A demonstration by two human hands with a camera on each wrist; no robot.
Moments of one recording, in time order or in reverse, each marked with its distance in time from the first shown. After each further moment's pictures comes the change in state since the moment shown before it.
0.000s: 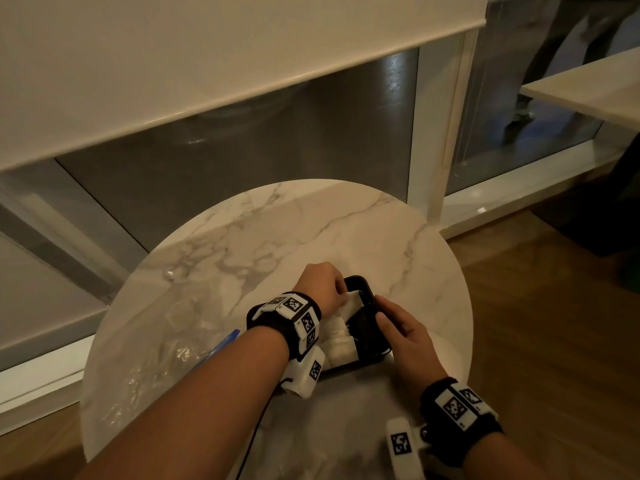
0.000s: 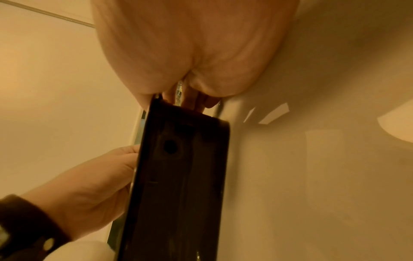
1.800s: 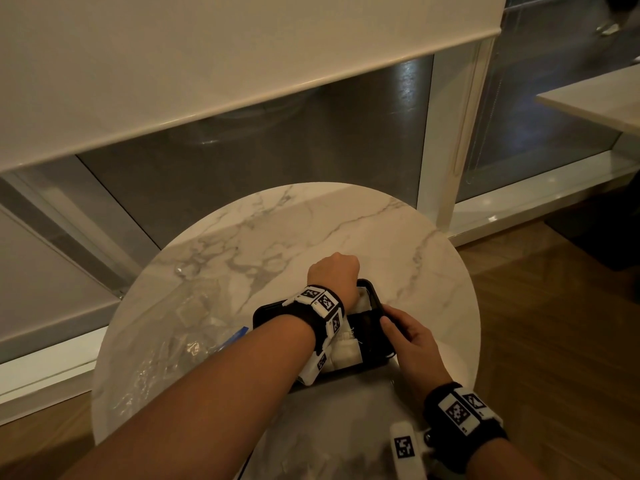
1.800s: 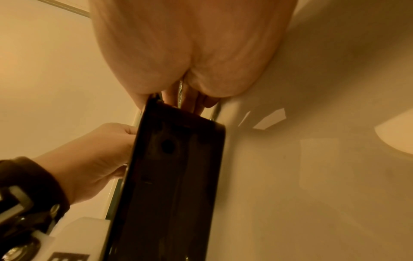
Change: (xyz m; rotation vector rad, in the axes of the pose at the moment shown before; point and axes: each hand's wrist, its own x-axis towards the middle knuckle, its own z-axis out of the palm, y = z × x) left_hand 0.013 0.026 -0.001 0.487 0.089 0.072; right_hand 0.006 0.010 -0.001 -0.035 0.005 0.002
